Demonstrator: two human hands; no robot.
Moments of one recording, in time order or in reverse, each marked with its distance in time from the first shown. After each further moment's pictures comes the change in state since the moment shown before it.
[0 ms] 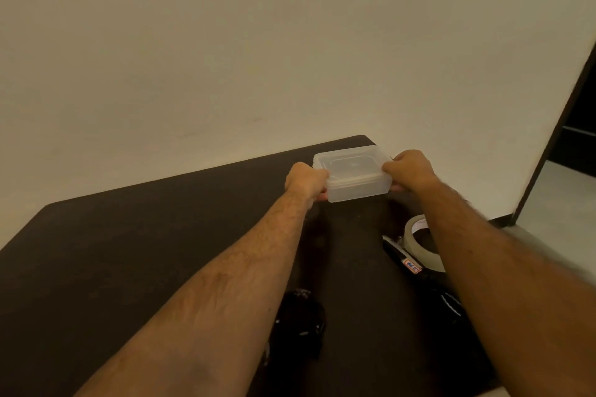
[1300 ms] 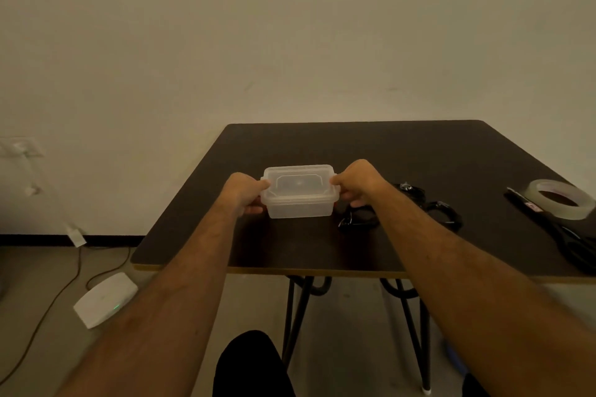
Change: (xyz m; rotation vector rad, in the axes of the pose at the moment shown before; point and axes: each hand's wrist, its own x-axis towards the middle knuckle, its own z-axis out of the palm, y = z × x) left_hand -0.228 -0.194 -0.378 -0.016 0.313 -0.253; right_hand -0.345 -0.170 0.188 -0.070 -0.531 -0.100
